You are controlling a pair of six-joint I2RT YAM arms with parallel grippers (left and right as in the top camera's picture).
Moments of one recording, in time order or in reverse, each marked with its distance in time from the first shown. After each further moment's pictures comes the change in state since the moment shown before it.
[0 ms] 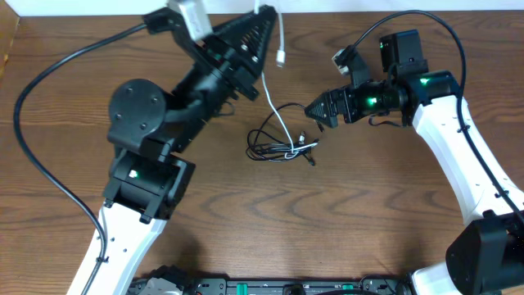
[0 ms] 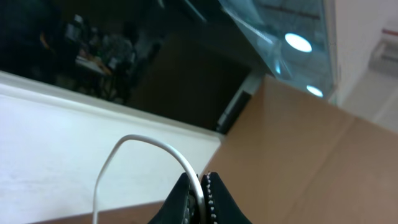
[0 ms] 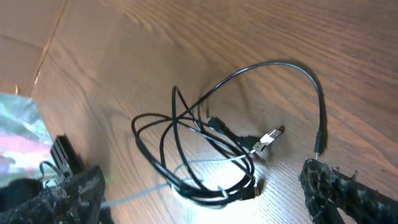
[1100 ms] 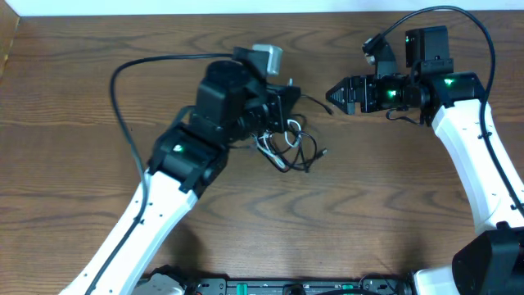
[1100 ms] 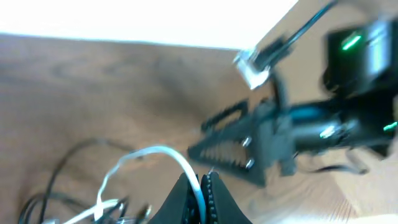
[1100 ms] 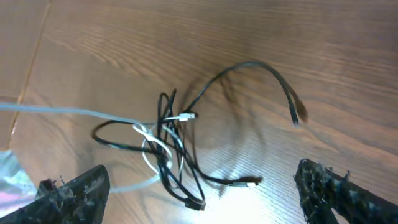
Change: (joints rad) left arm -0.104 0.127 -0.024 -0.555 0.009 0.193; right arm -0.088 -0.050 0.000 0.030 0.089 0.128
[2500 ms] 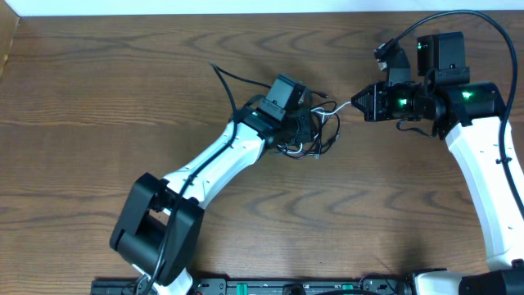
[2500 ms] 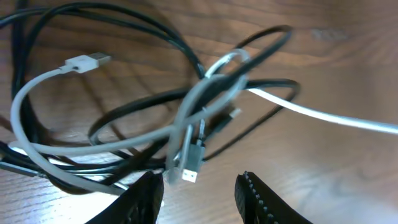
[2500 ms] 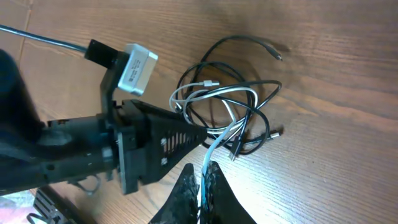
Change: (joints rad) left arm -0.089 0.531 0.000 -0.058 -0.093 -0.192; right arm 0.000 -0.118 0.001 -0.125 0.105 0.056
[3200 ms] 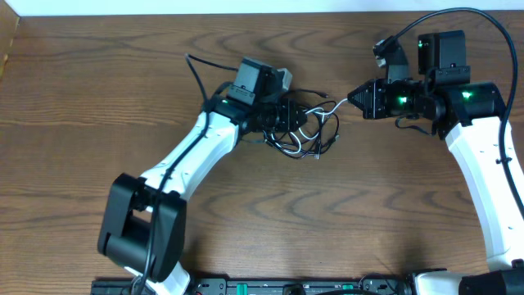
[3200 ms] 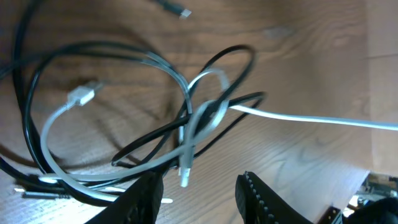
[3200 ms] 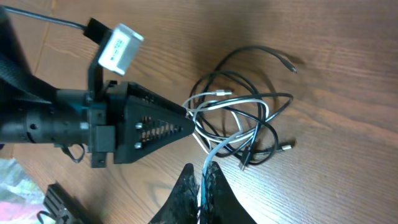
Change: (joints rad) left arm 0.155 -0.031 0.000 0.000 0.297 0.198; right arm 0.000 0.000 0.000 0.035 -0.048 0.000
